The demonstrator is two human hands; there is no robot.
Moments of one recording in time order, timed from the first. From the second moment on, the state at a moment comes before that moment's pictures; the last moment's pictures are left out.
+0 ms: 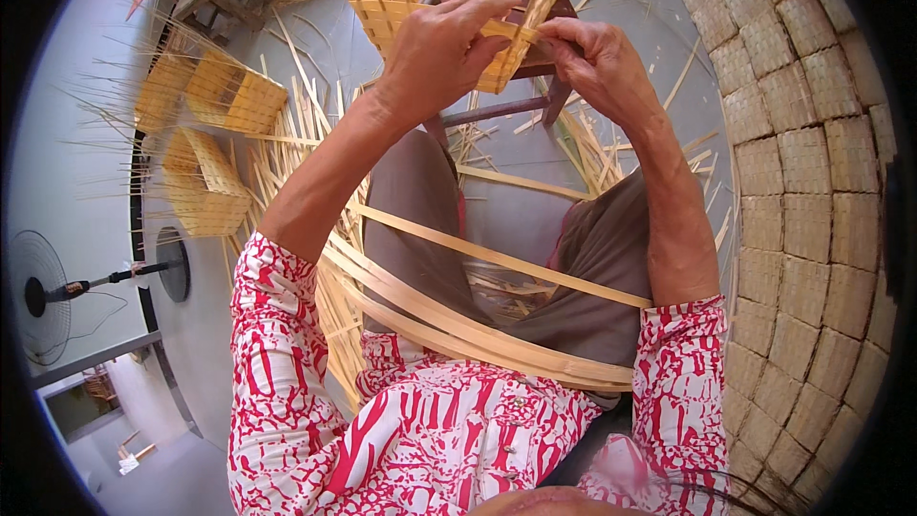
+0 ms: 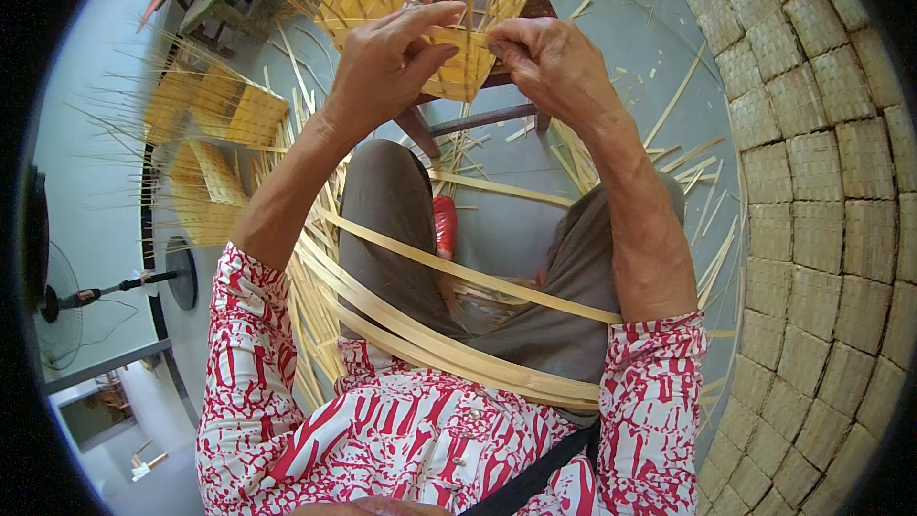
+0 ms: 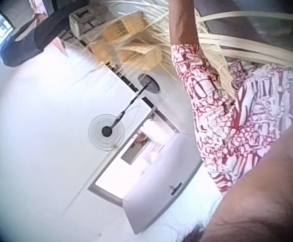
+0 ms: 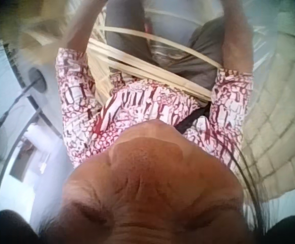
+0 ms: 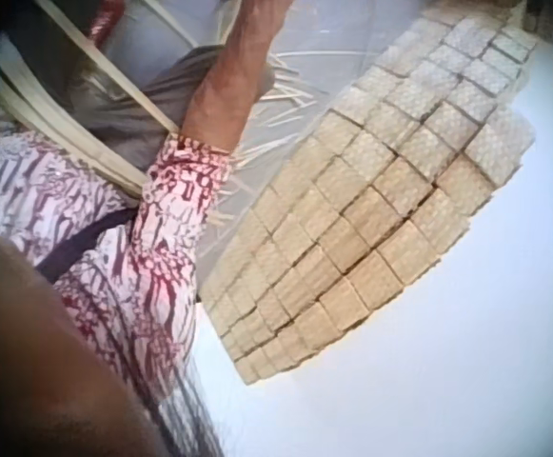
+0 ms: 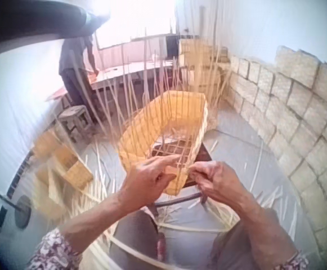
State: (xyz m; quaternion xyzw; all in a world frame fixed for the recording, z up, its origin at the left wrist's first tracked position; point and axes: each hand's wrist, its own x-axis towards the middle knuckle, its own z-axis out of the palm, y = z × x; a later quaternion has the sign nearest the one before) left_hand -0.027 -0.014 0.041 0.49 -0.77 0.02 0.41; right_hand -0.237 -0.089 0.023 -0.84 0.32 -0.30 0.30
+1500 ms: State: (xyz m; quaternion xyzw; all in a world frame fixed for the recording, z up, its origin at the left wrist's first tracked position) left_hand 0.015 0.000 0.096 0.37 -0.92 -0.01 0.13; right_hand -0.235 -0.071 0.057 -0.92 0.11 -0.37 0.09
